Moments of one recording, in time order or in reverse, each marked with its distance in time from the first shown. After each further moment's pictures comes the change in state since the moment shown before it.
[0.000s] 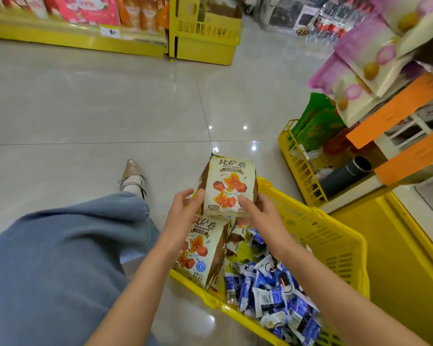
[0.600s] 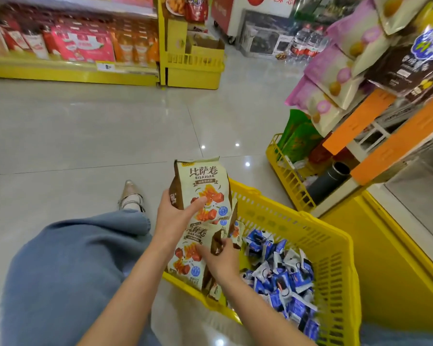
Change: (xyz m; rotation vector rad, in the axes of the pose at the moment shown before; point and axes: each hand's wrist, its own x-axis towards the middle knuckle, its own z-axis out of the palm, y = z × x) left_hand -0.014 0.028 -0.005 -0.047 0.090 0.146; right_hand -0.032 0.064 0.072 -0.288 0.199 0.246
